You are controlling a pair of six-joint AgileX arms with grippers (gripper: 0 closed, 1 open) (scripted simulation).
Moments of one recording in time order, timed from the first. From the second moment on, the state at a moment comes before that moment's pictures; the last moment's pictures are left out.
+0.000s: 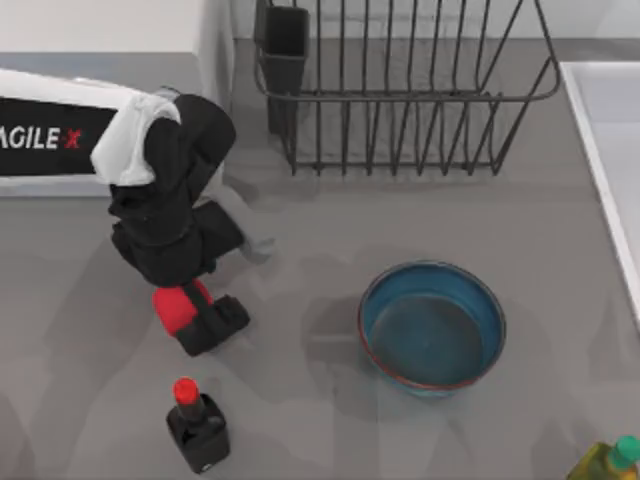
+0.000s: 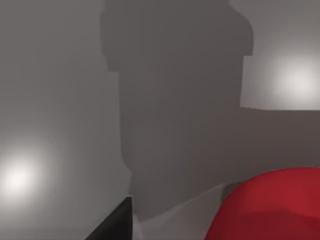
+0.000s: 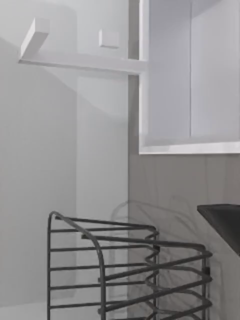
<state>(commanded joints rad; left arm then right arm) -0.42 2.02 1.23 -0.77 0.00 0.57 0.00 0.00 0.00 0.00 0.00 0.00</state>
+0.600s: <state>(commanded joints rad) -0.42 2.02 1.23 -0.77 0.00 0.57 0.00 0.00 0.00 0.00 0.00 0.00</state>
